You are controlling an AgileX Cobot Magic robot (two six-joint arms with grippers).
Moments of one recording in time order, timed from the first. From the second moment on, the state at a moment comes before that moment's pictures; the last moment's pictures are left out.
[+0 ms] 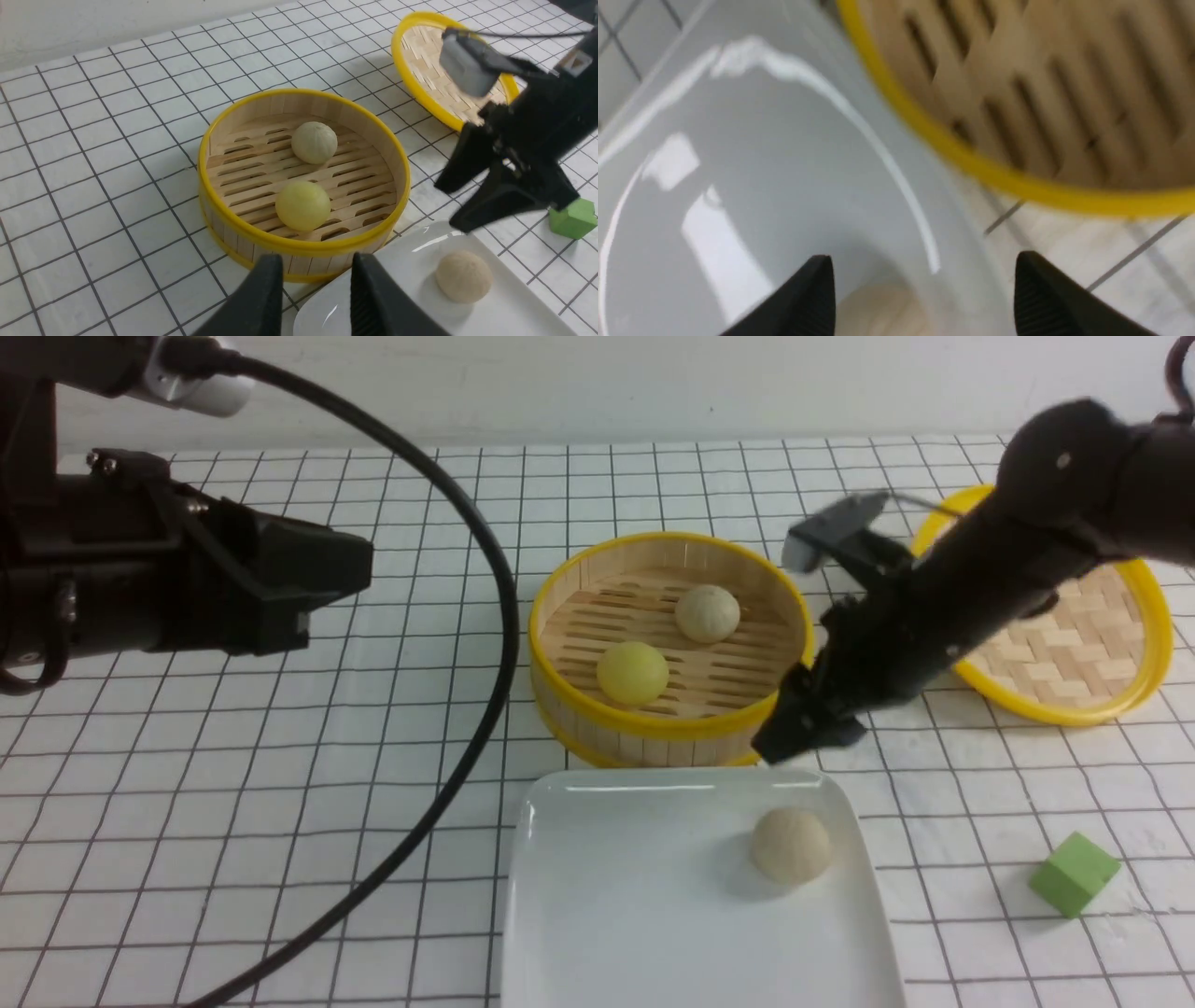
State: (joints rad) right arm 0.31 1.83 -1.40 0.60 0.88 -0.76; left arm -0.10 1.06 -0.92 -0.91 0.66 0.95
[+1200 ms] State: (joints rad) right arm 0.31 2.34 -2.10 0.40 0.93 -0.60; left arm -0.10 1.06 -0.92 -0.90 0.65 0.95
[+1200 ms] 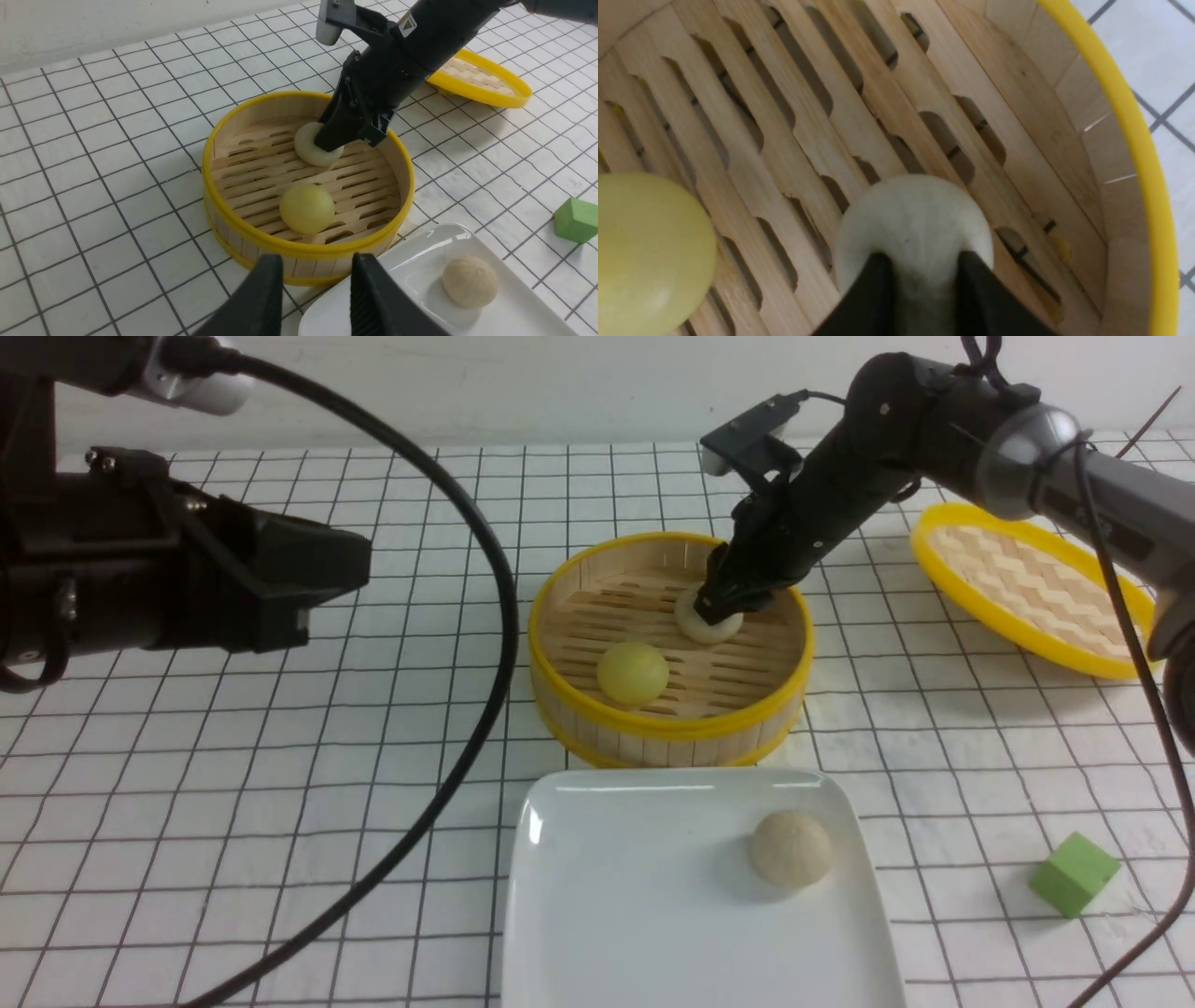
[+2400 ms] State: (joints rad) right arm 0.48 1.88 -1.42 0.46 1.07 -0.59; left arm -0.10 1.09 -0.92 -0.91 0.67 0.95
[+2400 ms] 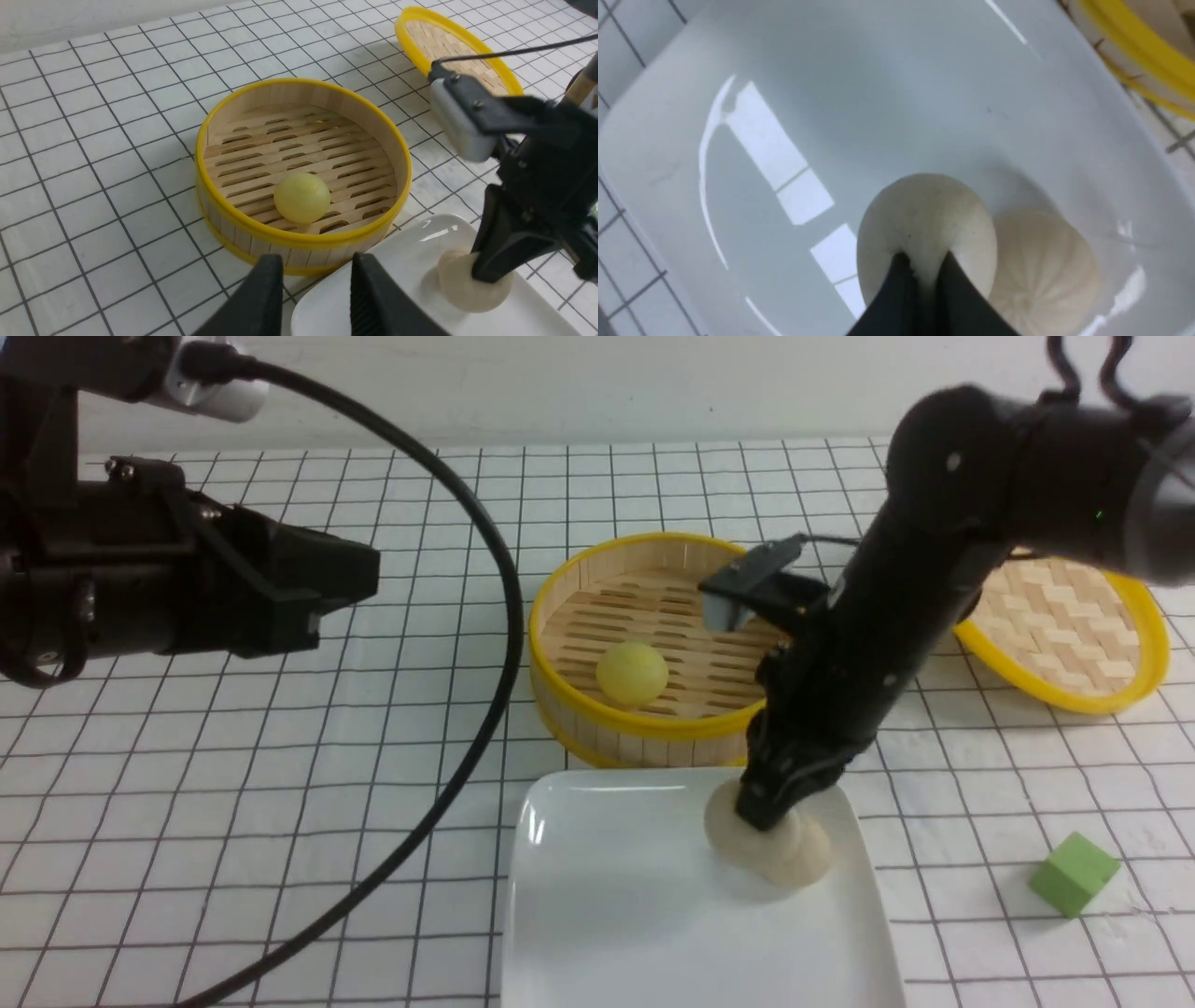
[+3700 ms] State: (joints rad) right arm 0.51 1.81 -1.56 0.53 1.07 -0.69; left arm -0.10 1.09 -0.92 -0.91 0.68 0.95
